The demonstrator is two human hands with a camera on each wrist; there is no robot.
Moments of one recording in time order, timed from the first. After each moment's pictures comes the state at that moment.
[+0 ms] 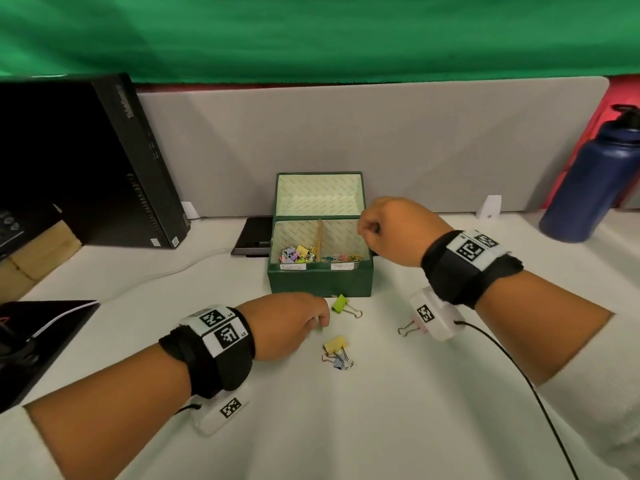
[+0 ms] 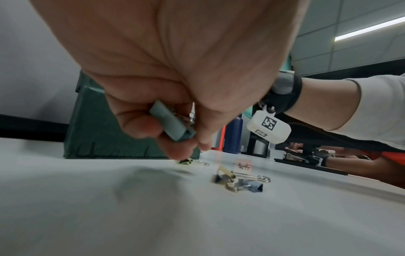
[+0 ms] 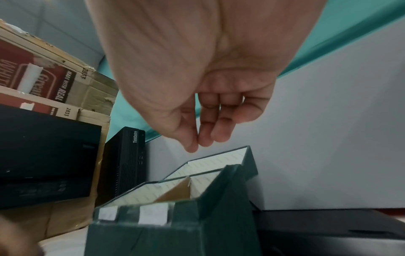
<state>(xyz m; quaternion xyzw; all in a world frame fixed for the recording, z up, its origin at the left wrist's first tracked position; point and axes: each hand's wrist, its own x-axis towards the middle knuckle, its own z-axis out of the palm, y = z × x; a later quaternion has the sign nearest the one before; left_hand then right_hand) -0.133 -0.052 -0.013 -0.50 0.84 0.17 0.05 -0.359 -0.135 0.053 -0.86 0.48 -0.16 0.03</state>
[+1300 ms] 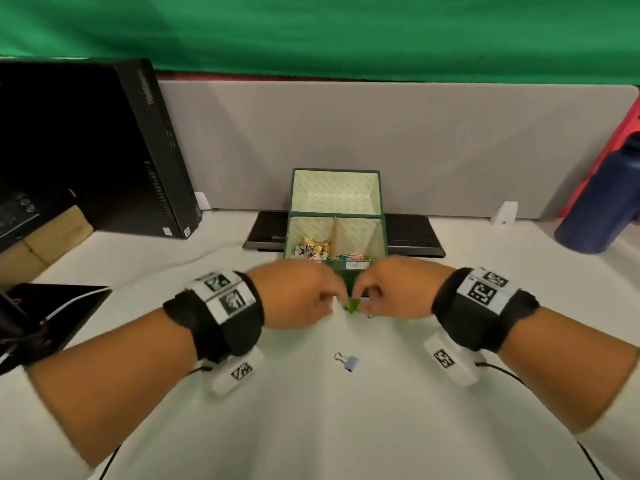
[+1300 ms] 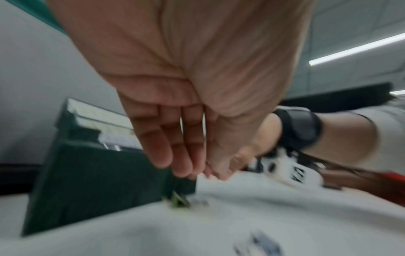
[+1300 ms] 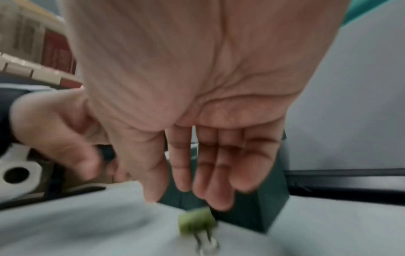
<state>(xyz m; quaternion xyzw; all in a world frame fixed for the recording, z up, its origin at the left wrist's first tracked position) -0.128 -0.061 0.023 -0.46 0.89 0.08 -0.02 -0.340 -0.102 0.020 -0.90 0.42 0.05 0.11</state>
